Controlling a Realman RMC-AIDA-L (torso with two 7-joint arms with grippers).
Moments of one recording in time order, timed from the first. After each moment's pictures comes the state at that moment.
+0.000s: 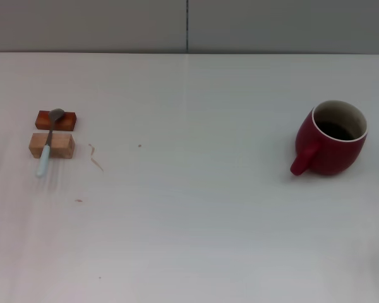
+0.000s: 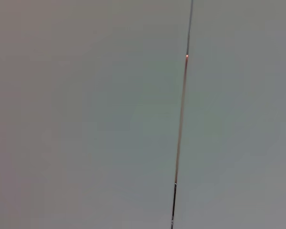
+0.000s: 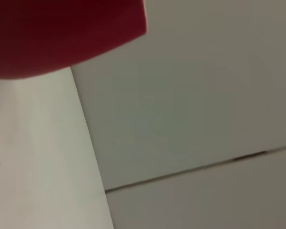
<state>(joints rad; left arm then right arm) -0.38 -2.06 0.28 0.10 0.94 1.37 -0.40 0.34 2.08 0.31 0.09 -1.56 -1.24 -1.23</state>
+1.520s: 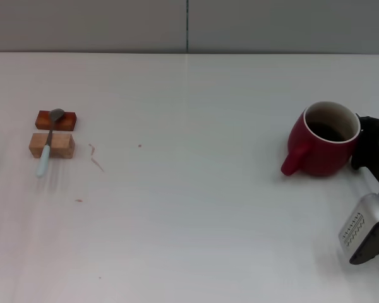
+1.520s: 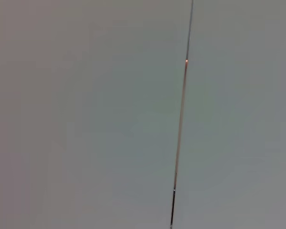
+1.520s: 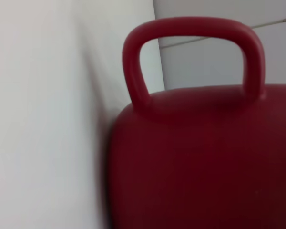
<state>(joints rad) -0.38 -2.06 0.28 0.10 0.93 1.37 -0.41 0.45 2.08 0.17 0.16 -1.74 -1.02 -1.28</state>
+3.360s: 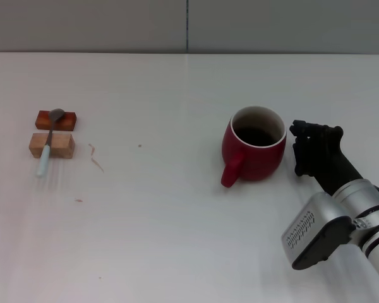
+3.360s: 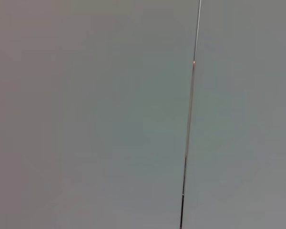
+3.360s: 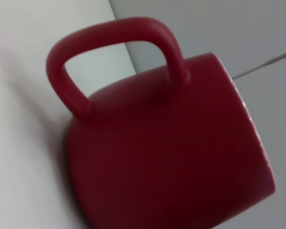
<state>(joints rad) -0.35 -2.06 0.29 0.14 0.94 1.37 -0.45 0.41 2.09 0.29 0.50 -1.72 -0.95 -1.39</state>
